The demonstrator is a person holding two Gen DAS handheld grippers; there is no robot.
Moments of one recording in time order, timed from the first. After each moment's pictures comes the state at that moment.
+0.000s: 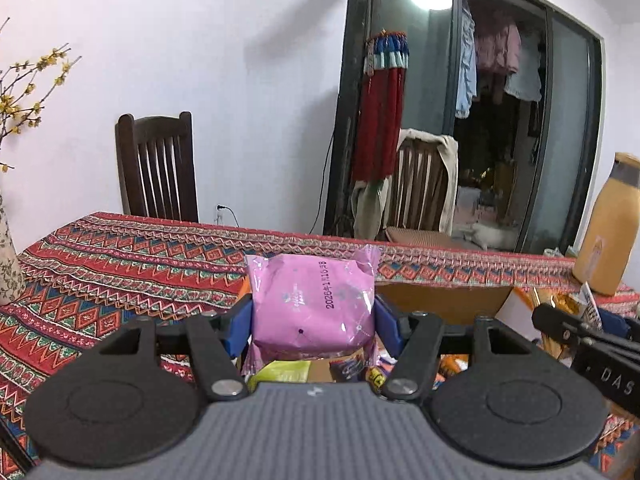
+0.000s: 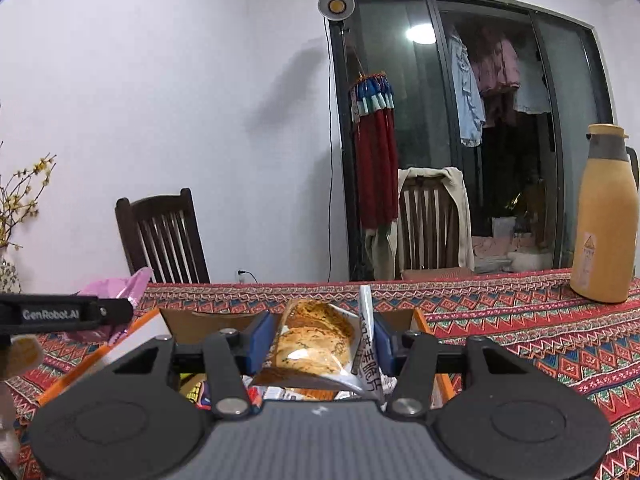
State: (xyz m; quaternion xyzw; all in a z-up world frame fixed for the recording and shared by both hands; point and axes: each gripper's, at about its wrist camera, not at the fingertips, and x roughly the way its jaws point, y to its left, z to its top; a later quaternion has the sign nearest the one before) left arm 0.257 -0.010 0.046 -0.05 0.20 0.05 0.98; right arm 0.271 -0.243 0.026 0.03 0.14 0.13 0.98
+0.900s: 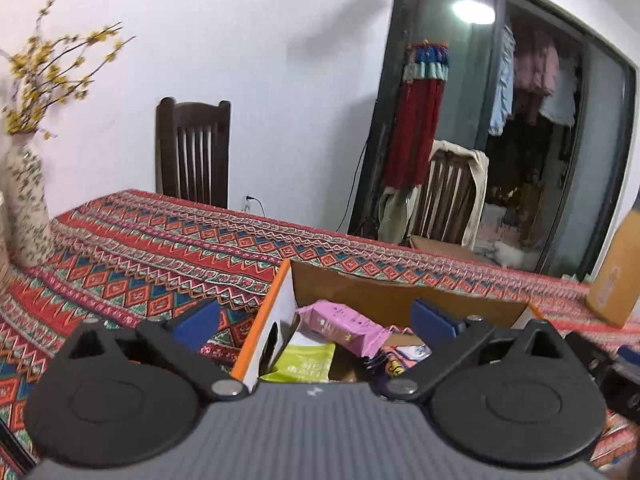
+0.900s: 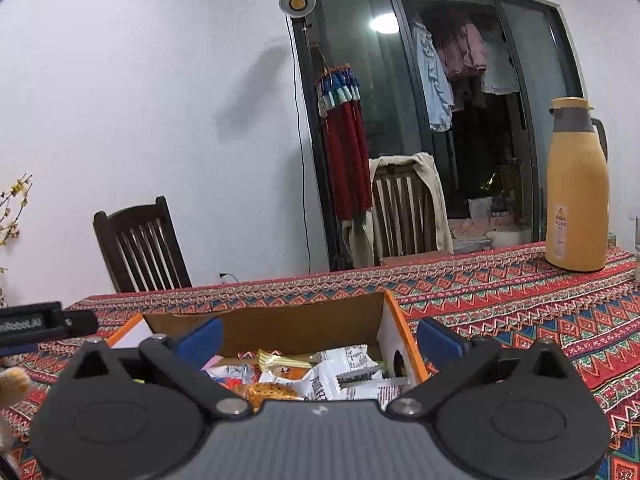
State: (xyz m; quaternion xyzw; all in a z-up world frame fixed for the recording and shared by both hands) left arm 0.234 0.010 0.054 -0.11 0.19 0.09 0.97; right arm 0.259 -0.259 0.021 0.06 0.15 0.09 0.98
